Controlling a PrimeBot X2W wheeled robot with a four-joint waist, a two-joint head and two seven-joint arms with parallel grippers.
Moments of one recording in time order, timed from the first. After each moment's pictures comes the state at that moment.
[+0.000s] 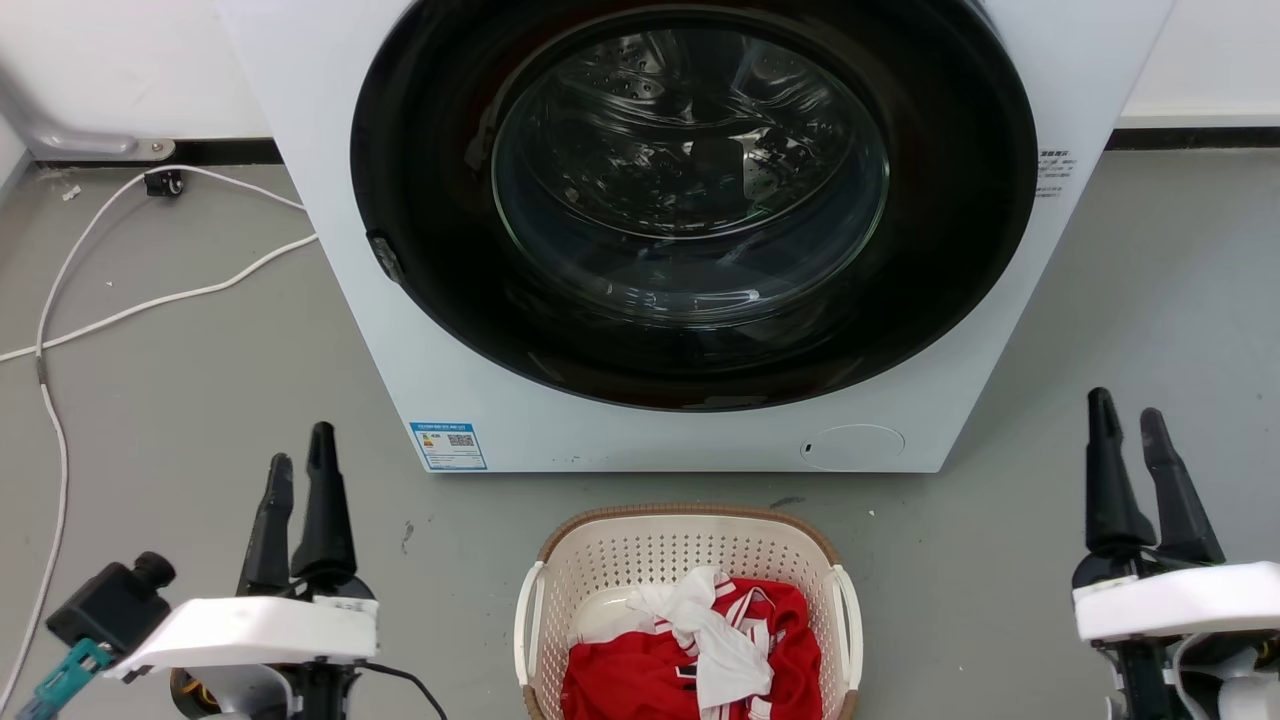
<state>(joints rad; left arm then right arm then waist) -0.02 0.05 0.08 -0.03 -0.83 -0.08 -0.10 -0.04 -0.05 -0.09 -0.01 0.64 0.13 -0.10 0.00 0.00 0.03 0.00</state>
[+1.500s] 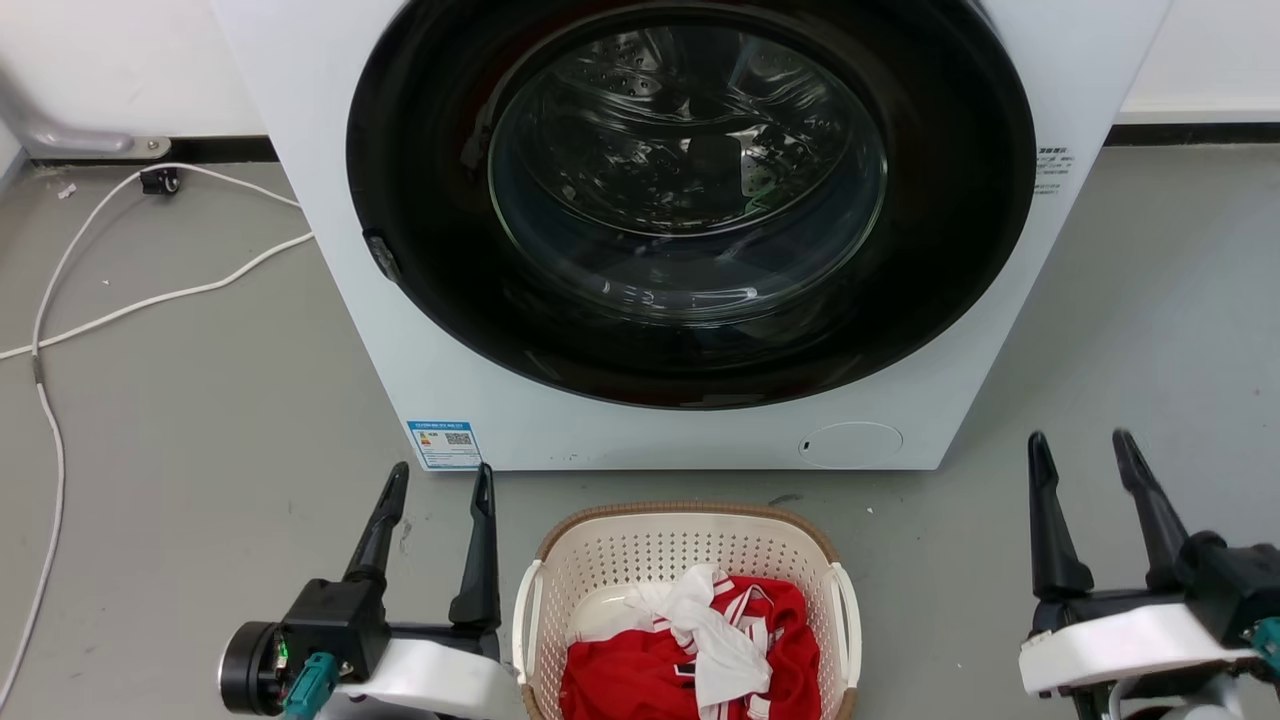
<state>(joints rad) 0.01 0.14 -0.24 -0.04 -0.24 0.12 -0.21 0.00 -0.05 -0.05 0.00 0.12 0.13 -0.21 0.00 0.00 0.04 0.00</state>
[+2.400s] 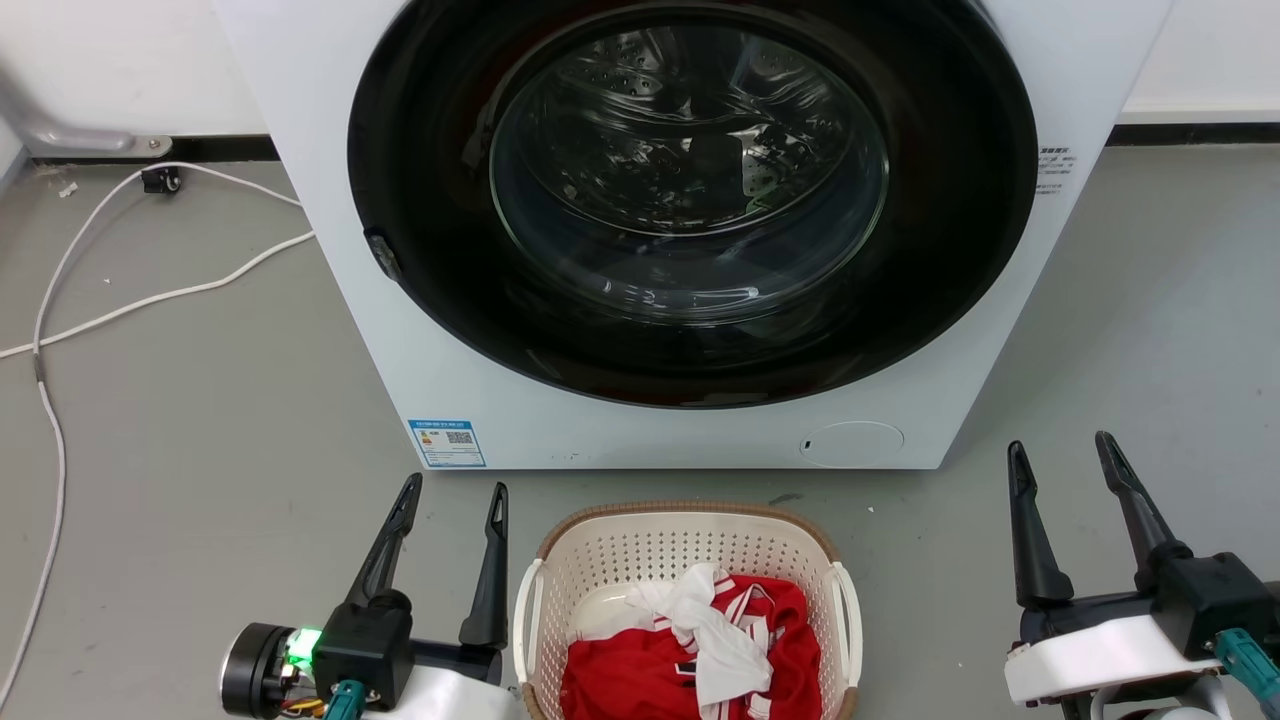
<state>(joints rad) 0.05 0.08 -0.17 -0.01 -0.05 0.00 -0.26 0.01 -0.05 -0.03 0.03 0.01 0.13 -0.26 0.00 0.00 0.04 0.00</state>
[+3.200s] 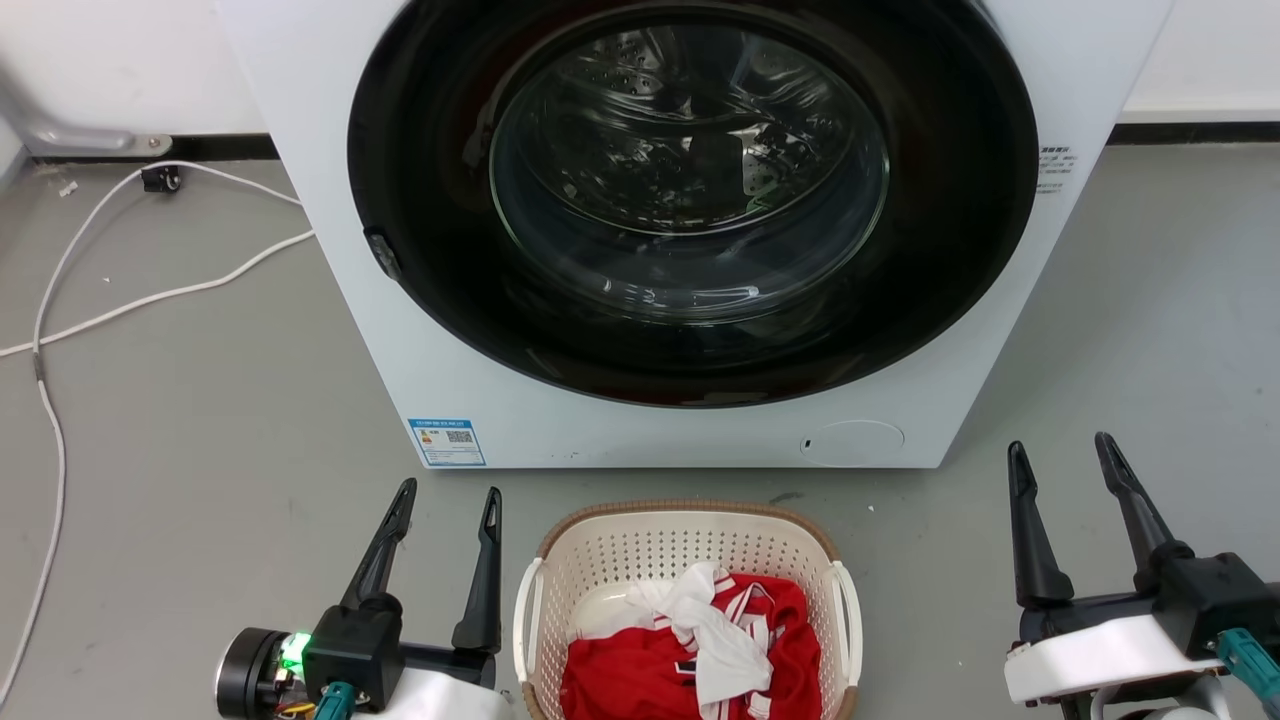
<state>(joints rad) 0.05 0.05 -0.13 0.00 -0.04 -0.04 -0.26 0.01 -0.05 -0.03 0.04 0.02 0.13 -0.26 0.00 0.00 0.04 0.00</state>
